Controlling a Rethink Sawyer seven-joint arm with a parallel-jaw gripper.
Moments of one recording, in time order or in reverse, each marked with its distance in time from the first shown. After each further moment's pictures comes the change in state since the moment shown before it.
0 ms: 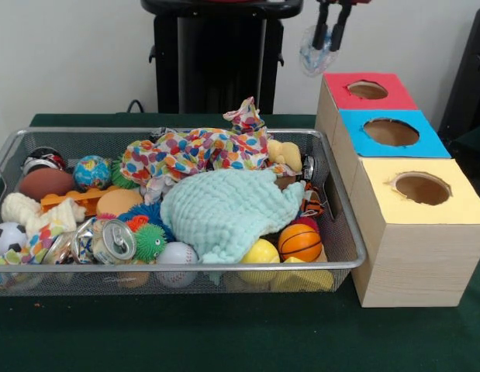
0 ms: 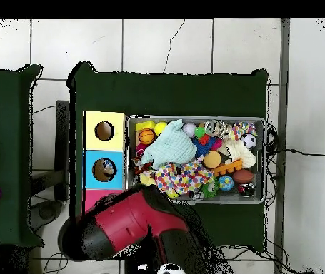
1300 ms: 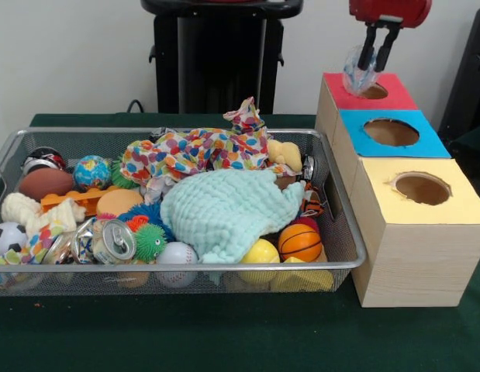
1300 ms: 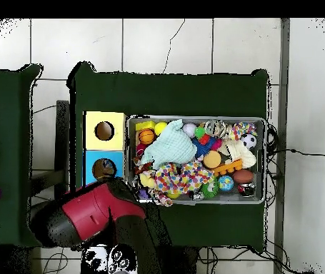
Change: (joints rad) arm 0.278 0.161 -0.237 -0.168 0.112 0.007 0.013
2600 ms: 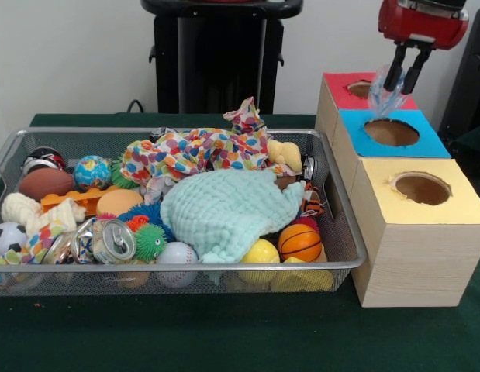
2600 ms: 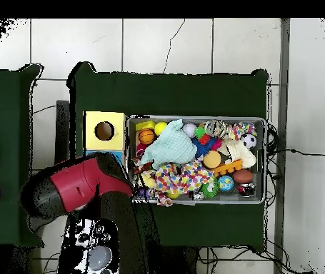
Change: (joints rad) arm 0.127 0.143 -0.152 -0.236 0.102 0.070 0.000
